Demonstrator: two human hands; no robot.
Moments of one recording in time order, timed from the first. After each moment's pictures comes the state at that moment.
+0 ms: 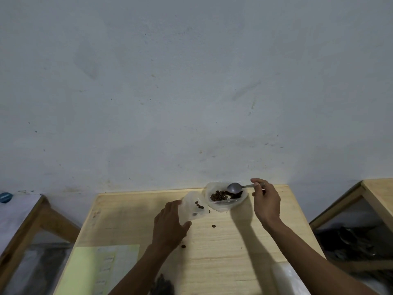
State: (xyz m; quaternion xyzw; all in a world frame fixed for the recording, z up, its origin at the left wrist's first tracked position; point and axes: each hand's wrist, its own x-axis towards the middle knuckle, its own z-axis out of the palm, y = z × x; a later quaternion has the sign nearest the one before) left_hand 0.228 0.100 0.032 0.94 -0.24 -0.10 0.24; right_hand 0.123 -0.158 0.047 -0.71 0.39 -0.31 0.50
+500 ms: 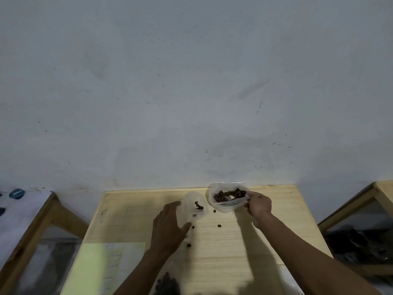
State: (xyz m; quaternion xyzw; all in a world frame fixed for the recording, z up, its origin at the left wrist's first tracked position) left_hand 0.223 0.117 0.039 0.94 -0.22 -0.07 0.26; right_hand 0.155 -0.158 0.003 -0.55 0.54 -0.15 0.62
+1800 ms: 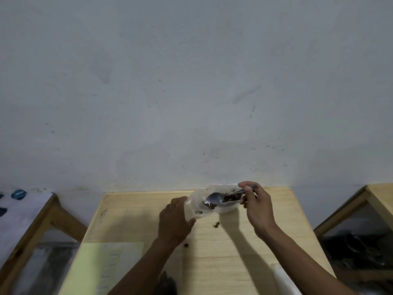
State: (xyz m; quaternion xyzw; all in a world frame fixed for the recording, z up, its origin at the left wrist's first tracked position) left_hand 0.222 0.094 0.048 0.94 -0.27 -0.06 0.23; right_hand 0.111 -0.109 0.099 -0.67 0.32 -0.26 0.62
